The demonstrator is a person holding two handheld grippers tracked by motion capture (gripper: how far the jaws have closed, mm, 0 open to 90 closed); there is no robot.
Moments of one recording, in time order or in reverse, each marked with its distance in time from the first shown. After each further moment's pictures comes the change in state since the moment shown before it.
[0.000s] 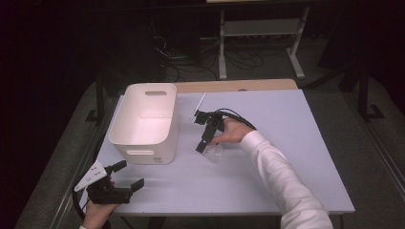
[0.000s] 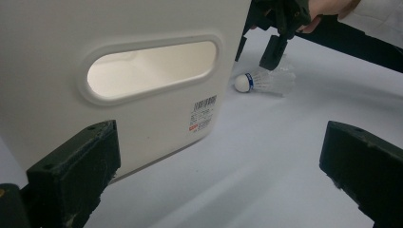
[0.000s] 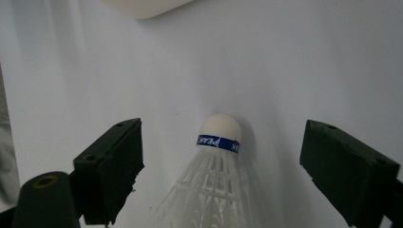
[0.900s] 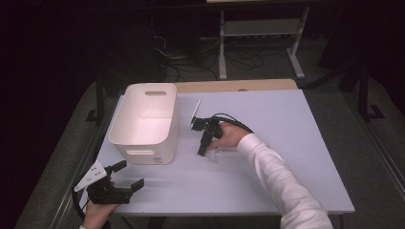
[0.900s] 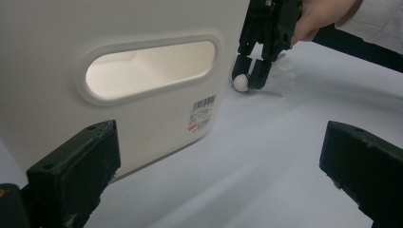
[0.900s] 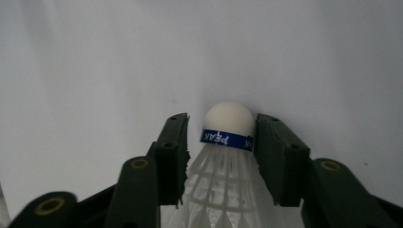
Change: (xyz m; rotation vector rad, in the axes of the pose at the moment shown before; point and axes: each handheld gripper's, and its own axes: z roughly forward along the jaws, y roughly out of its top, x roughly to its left) left arm 0.000 0.000 0.000 0.001 -0.003 0.004; right arm 0.006 0.002 0.019 0.105 -0.032 0.024
